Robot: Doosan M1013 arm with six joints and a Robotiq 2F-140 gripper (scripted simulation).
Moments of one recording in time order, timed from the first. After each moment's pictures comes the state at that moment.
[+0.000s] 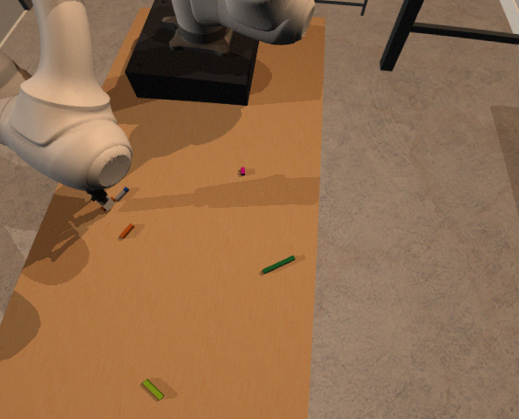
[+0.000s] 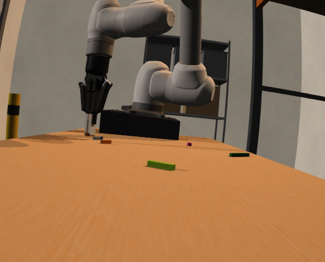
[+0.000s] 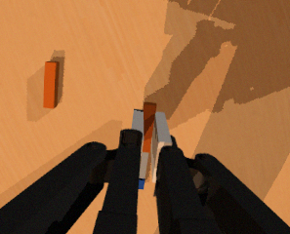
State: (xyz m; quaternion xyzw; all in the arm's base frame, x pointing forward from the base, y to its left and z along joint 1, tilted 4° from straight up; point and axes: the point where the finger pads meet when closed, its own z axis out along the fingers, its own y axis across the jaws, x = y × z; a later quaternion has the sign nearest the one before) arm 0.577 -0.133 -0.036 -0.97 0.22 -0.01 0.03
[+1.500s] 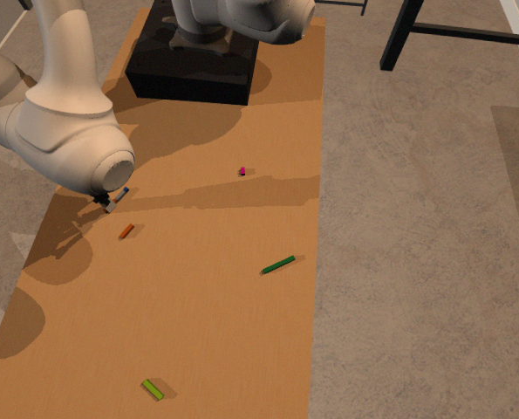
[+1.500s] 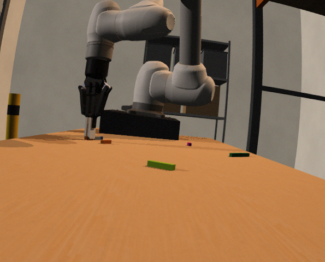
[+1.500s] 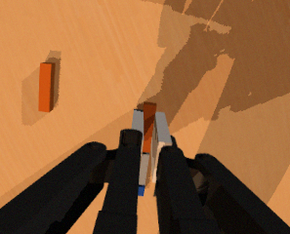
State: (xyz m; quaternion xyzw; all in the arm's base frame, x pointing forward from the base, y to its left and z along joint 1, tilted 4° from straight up) arm 0.577 -0.132 -0.047 -0.97 0.22 -0.01 0.03
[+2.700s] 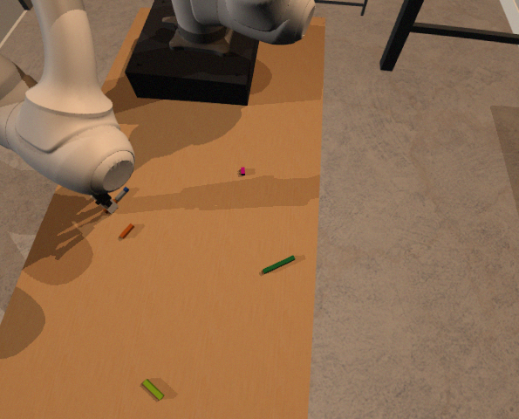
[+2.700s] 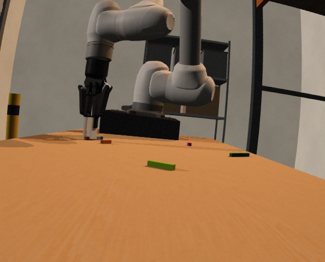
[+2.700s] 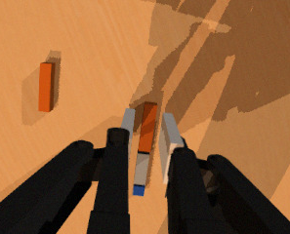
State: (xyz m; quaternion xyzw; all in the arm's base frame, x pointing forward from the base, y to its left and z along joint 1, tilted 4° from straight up) arm 0.577 -0.132 -0.047 -0.97 0.22 -0.01 0.03
